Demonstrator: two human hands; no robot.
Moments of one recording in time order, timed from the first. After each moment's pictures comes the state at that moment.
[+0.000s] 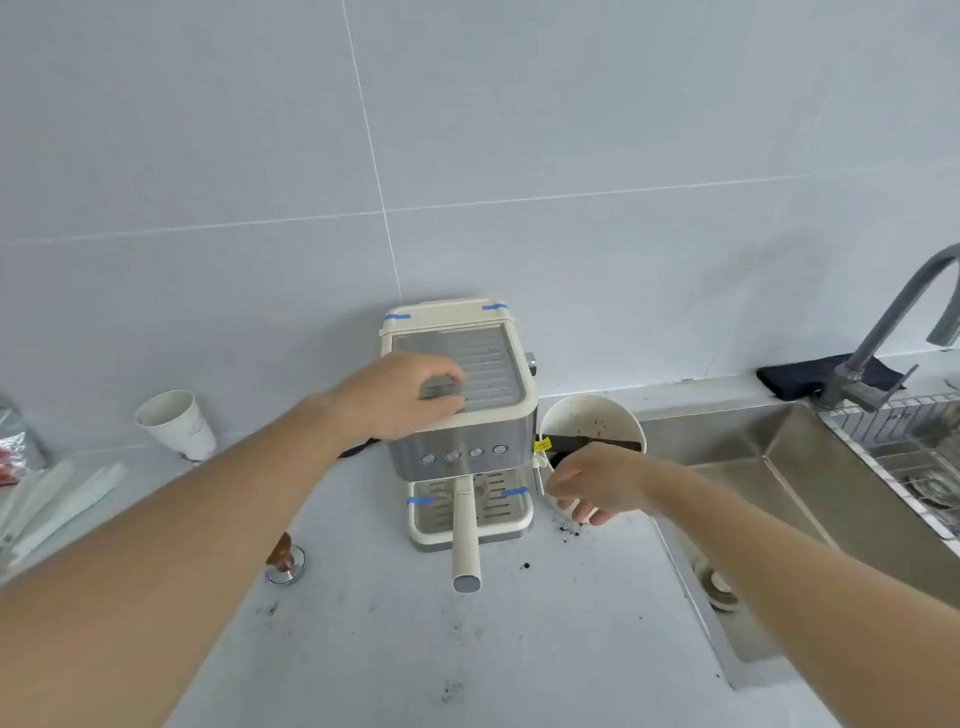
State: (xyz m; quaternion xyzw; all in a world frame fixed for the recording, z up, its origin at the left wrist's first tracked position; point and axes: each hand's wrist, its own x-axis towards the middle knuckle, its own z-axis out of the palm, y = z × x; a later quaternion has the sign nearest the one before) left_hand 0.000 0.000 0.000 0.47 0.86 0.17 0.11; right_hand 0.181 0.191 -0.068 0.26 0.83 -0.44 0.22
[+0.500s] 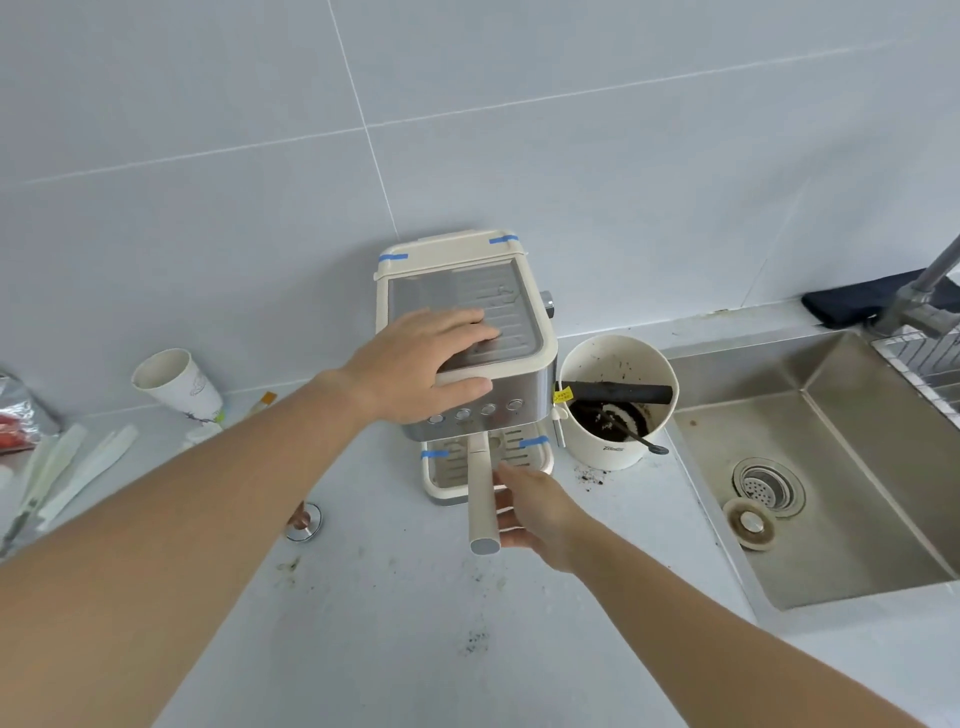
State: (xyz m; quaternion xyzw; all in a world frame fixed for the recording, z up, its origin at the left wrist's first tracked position) left_hand -0.017 0.015 -0.042 0.57 0.82 0.08 0.02; right_hand 0.152 0.101 -0.157 0.35 0.54 -0.76 0.10
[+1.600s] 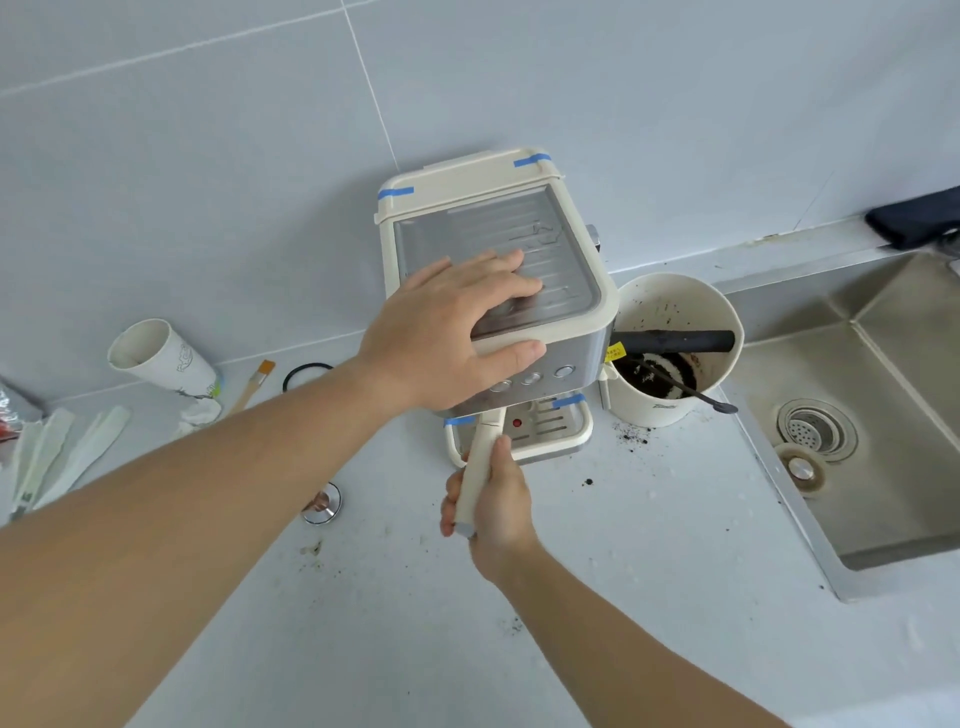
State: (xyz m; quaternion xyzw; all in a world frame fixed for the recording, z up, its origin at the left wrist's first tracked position) left_hand -0.026 0.017 -0.063 0.56 0.81 0.17 0.02; right_hand 0.096 0.014 -0.195 0.39 0.32 -0.86 -0.09
